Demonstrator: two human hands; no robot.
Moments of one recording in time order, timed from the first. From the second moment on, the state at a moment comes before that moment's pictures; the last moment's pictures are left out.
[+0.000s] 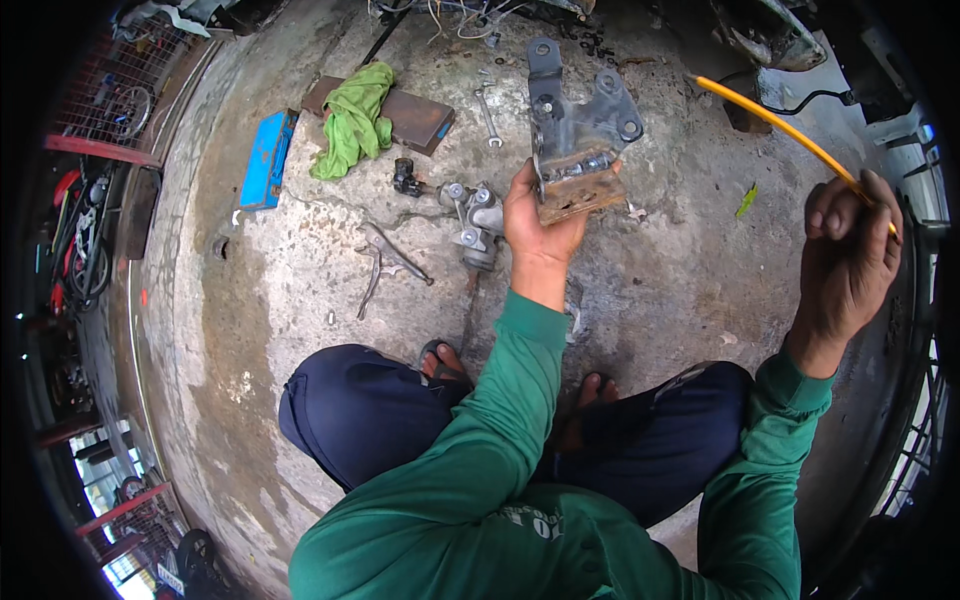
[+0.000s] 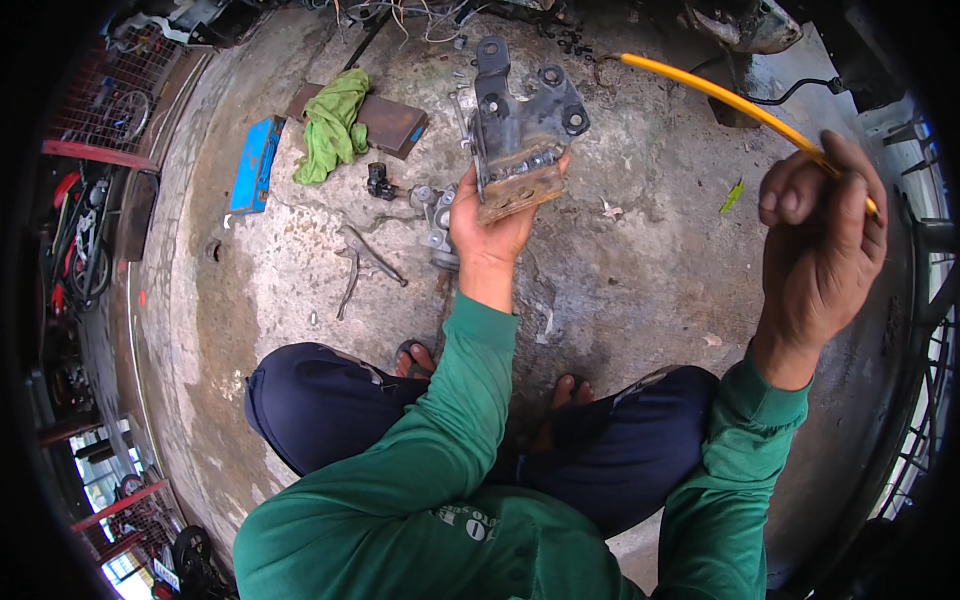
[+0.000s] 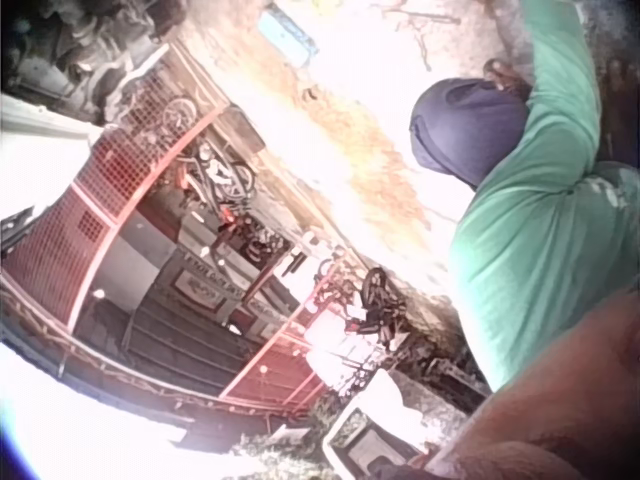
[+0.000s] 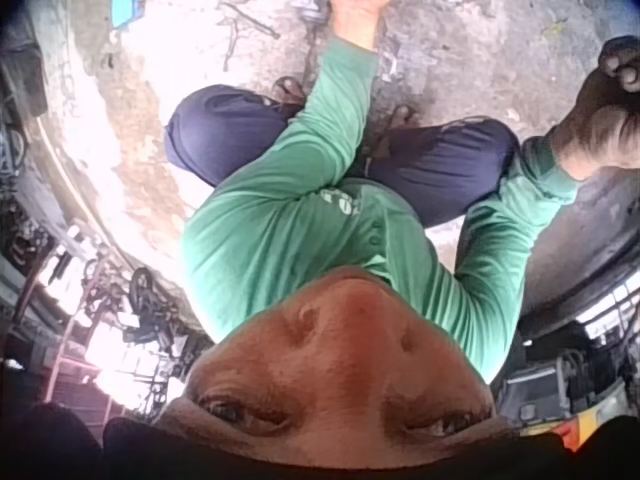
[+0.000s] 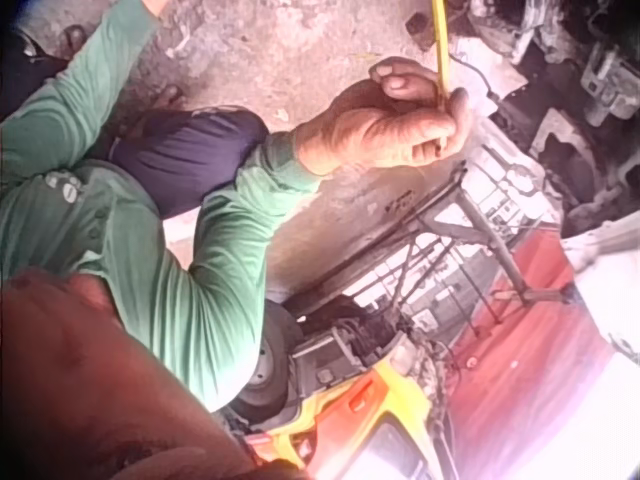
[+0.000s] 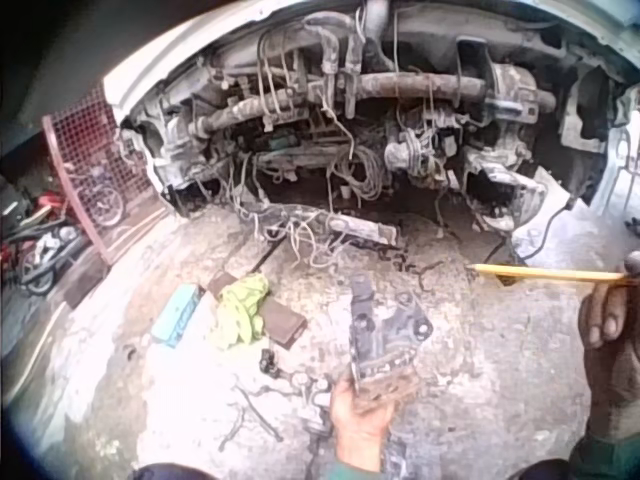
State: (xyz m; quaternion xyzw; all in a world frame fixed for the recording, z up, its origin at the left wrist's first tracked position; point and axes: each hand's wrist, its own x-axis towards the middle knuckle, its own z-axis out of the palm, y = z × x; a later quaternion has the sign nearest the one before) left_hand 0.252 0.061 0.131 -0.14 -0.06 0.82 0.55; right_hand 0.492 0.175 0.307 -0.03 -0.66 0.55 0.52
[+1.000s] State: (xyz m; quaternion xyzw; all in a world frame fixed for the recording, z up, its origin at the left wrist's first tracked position) left_hand 0.227 0.058 0.092 -0.06 0.18 0.79 0.58; right_hand 0.442 0.157 0.272 -0.25 -0.79 0.44 0.34
